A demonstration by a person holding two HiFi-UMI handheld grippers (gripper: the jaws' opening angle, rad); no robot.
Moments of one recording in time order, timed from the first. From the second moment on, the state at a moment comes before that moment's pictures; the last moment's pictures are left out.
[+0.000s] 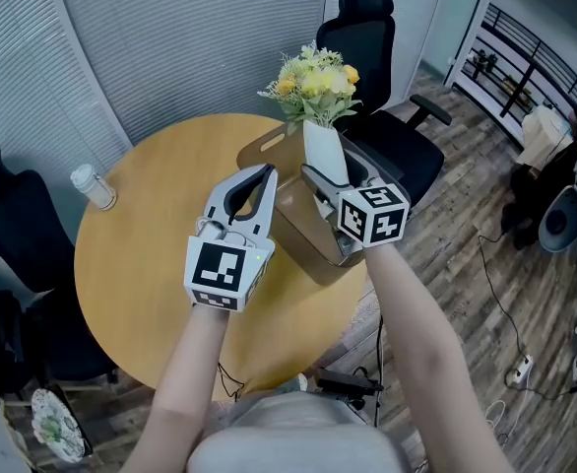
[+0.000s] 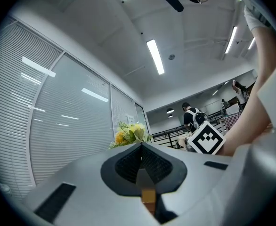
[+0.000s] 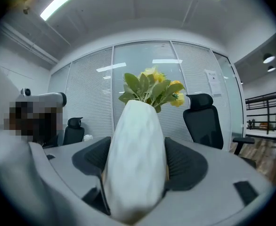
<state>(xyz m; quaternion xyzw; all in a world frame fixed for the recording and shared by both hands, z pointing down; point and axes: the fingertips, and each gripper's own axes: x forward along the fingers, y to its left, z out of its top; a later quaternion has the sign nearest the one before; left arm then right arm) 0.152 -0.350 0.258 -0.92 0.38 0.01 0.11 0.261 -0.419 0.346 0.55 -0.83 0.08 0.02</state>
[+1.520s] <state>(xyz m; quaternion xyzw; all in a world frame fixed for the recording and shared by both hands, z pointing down) 0.128 -0.267 0.223 -0.90 0.41 0.04 0.14 0.210 -0.298 0.248 0.52 -0.85 -0.04 -0.06</state>
